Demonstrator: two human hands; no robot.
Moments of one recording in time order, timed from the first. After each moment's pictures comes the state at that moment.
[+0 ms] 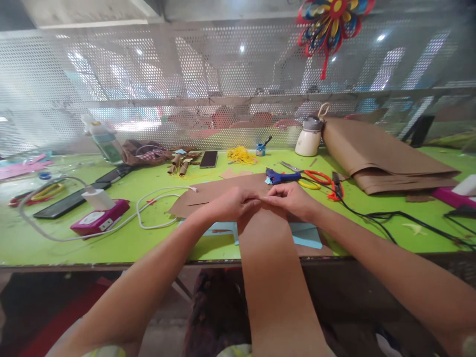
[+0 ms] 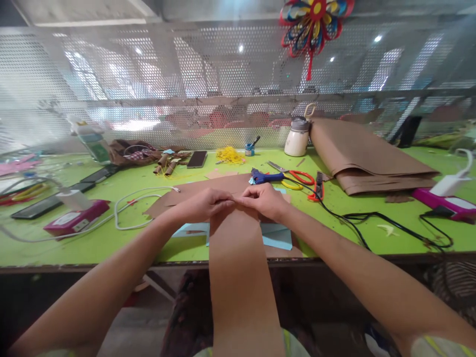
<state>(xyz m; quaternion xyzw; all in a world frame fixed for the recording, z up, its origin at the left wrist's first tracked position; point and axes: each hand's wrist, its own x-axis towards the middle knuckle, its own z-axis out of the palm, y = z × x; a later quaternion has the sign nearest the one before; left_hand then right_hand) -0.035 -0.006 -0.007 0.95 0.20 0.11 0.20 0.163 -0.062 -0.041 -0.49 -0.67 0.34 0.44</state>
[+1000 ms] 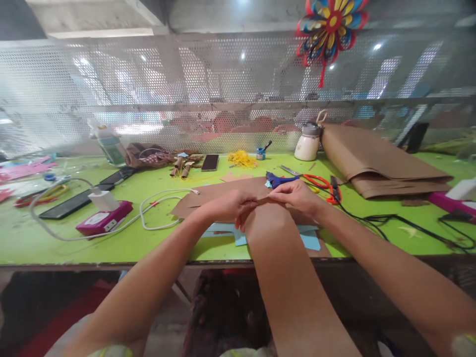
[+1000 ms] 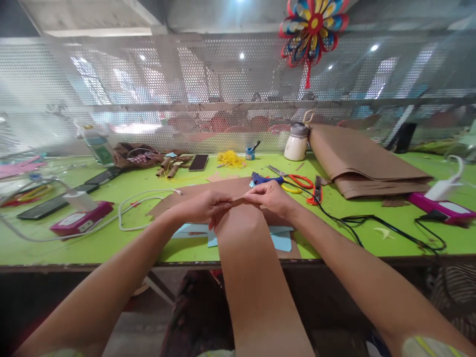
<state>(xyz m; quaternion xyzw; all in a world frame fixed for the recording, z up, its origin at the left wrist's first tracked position) -0.042 -0.010 -0.003 0.88 0.25 0.05 0.39 0.175 -0.061 -0.028 -0.49 -0.64 0.36 0.46</state>
